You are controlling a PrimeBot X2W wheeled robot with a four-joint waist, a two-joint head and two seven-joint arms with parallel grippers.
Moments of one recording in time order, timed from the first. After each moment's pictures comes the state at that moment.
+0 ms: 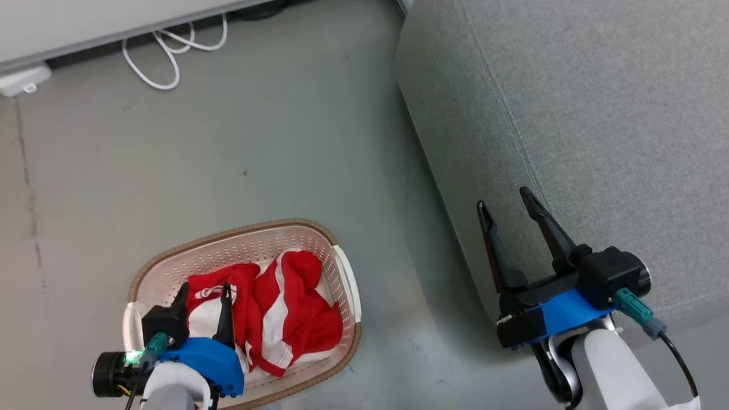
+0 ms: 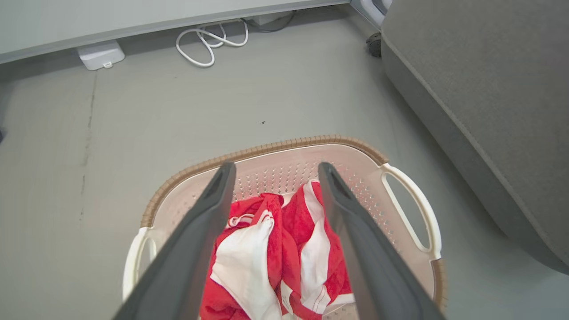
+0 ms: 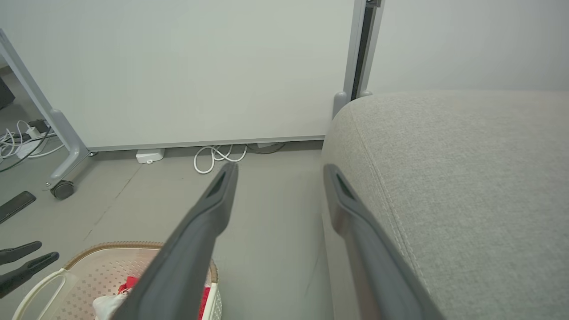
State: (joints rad) left arm -0.25 0.10 -0.11 0.72 -0.14 -0.05 -0.26; right arm -0.27 -0.05 0.17 0.25 0.12 0.13 -0.26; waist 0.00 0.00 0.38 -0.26
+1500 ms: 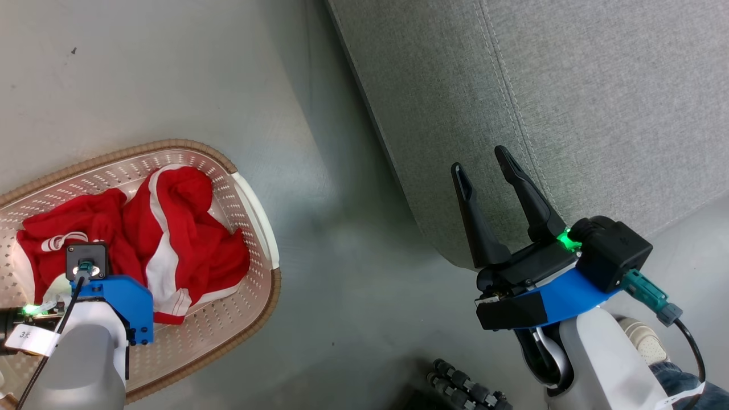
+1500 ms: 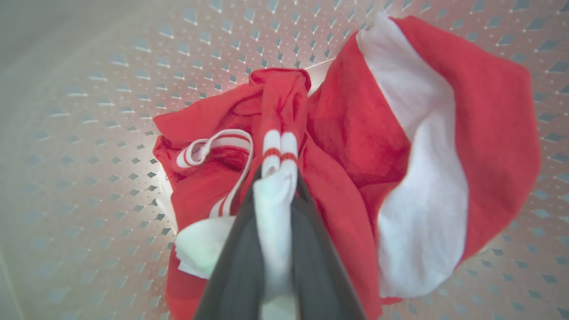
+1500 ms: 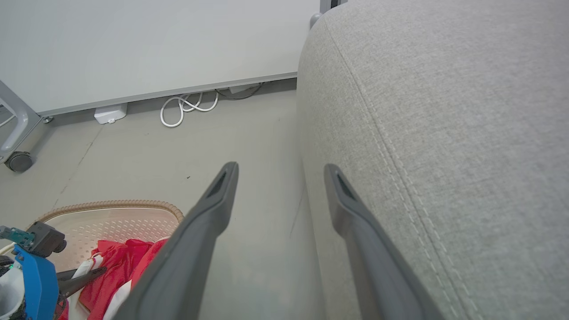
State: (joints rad) left arm -0.65 0.28 -0.16 1.21 -0.10 0.10 -0.19; right arm -0.35 -0.05 0.27 0.12 0.28 0.13 -0.26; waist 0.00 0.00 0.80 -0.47
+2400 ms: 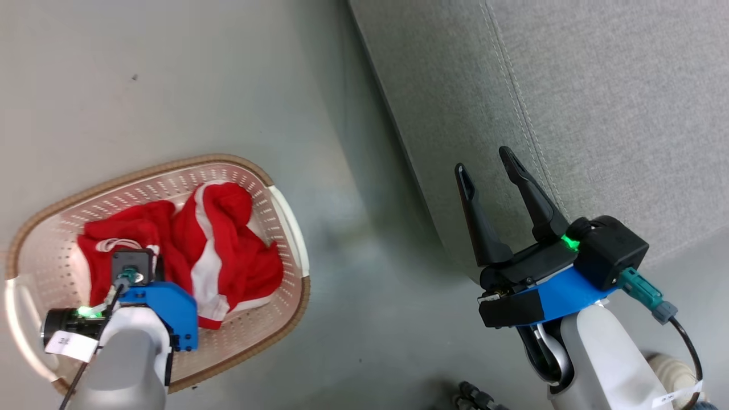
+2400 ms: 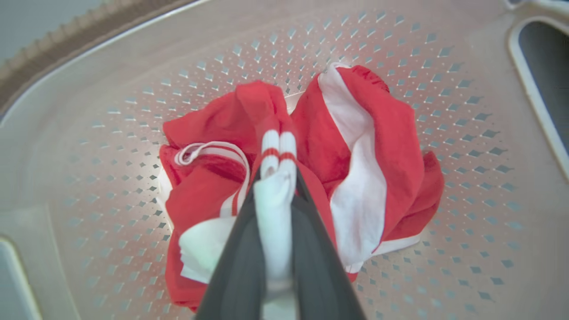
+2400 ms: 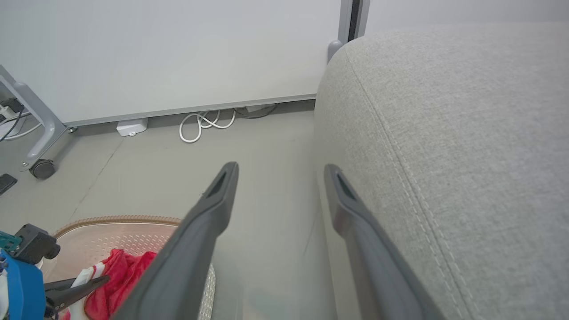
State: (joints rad) left arm -0.64 0.20 -0.20 1.25 -0.15 0.02 -0.22; right arm -0.35 -0.05 0.26 0.14 0.24 0.13 -0.26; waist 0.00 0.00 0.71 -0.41
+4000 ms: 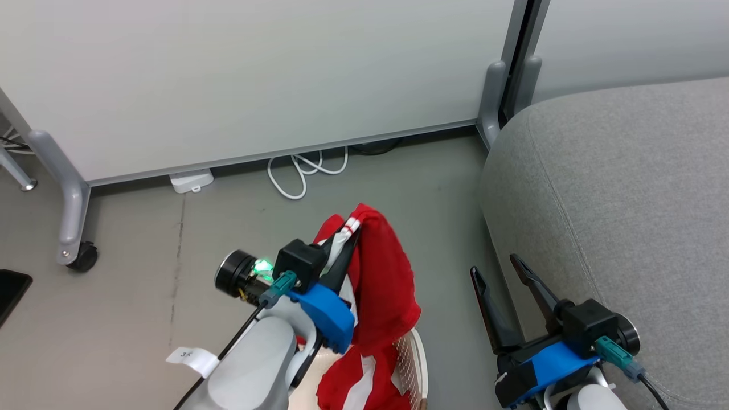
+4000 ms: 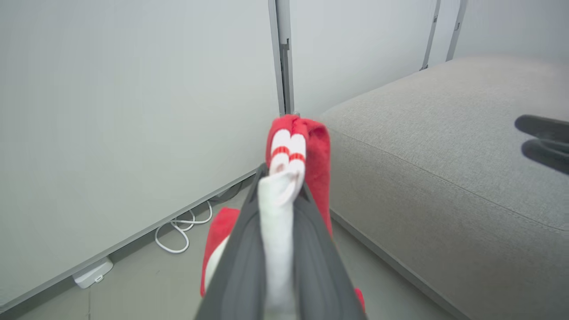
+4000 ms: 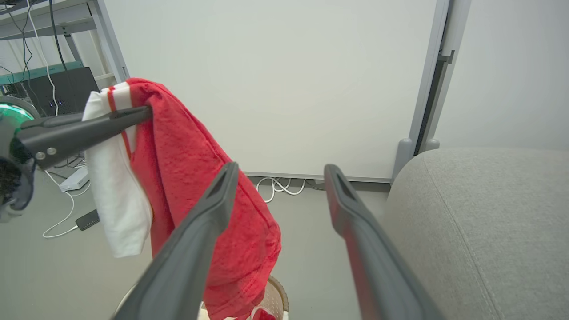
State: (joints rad) left arm -0.51 0.05 -0.59 0.74 -0.27 -0.12 -0.26; right arm -0.15 -0.05 0.19 0.28 0.12 0.13 -0.24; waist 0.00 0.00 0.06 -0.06
